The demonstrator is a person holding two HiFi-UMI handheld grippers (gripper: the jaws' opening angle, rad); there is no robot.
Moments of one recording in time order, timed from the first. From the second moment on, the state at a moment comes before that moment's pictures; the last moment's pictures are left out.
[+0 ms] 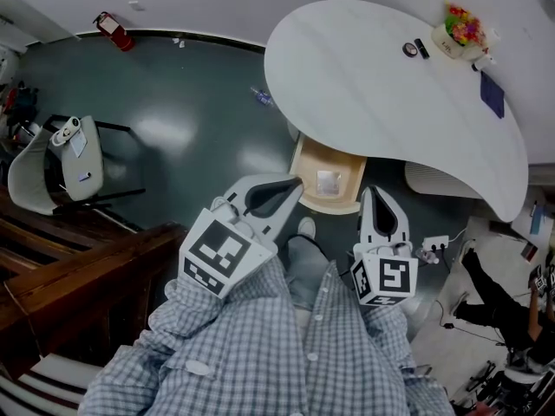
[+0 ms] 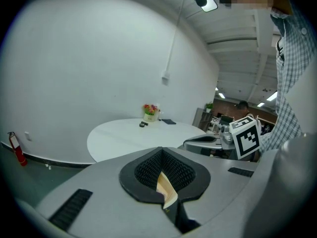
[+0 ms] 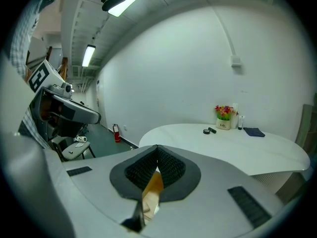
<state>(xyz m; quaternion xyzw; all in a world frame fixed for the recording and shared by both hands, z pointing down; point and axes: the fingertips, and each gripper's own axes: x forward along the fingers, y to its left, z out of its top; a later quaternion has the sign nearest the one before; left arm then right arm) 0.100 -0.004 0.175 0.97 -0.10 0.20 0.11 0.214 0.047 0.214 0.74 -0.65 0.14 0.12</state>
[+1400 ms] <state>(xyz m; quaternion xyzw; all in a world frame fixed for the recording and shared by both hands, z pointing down) 0.102 0.002 0.182 0.97 -0.09 0.21 0.11 0.212 0.053 0.223 0.73 -0.66 0.14 0.13</state>
